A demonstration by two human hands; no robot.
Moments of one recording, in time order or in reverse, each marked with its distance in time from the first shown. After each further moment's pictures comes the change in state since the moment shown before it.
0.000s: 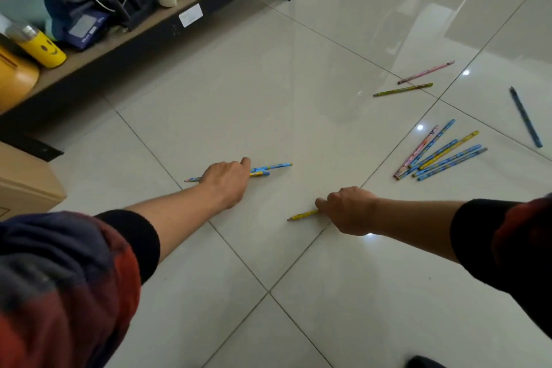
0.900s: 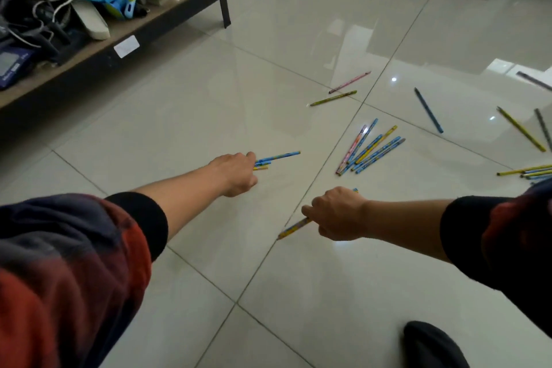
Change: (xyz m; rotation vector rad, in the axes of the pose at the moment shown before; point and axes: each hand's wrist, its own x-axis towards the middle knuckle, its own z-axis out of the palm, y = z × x) left_hand 0.033 0.065 -0.073 -0.165 -0.073 0.220; right_hand -0.078 0.010 -0.005 -0.053 0.048 0.081
